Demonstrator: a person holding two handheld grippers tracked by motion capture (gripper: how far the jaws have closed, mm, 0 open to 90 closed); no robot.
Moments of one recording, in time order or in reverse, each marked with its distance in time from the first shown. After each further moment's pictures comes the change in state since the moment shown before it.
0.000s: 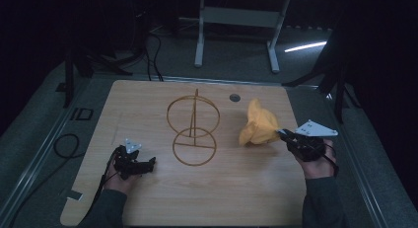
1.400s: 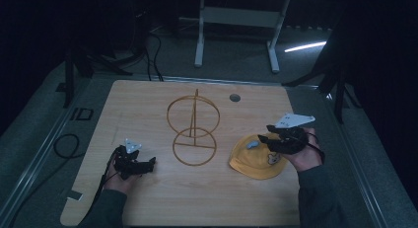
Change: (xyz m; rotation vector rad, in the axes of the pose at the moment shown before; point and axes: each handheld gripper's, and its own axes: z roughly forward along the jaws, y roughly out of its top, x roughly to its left) left arm 0.000 0.000 0.000 0.002 0.000 0.001; right arm 0.019 0.033 0.027 0.088 0.203 -0.119
